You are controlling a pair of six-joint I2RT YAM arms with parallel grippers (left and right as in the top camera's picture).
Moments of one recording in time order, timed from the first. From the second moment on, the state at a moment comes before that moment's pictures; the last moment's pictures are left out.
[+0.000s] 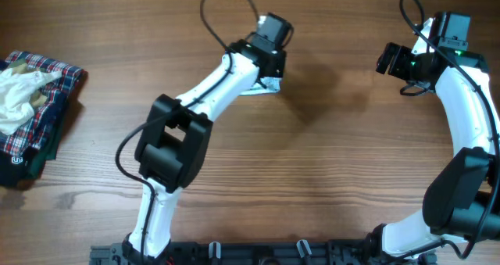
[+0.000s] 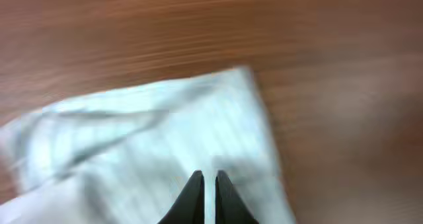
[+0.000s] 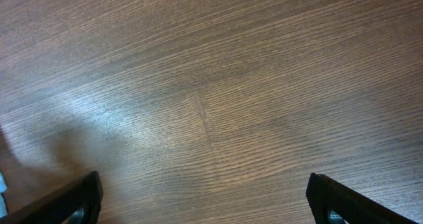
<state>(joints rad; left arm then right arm) -0.55 2.24 1.76 -0.57 -0.11 -0.38 -0.22 1.74 1.34 -0.69 -0.08 0.15</state>
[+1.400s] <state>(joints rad) -0.40 2.24 1.67 -0.68 0.05 -0.42 -0.22 1.74 1.34 -0.69 -0.08 0.15</state>
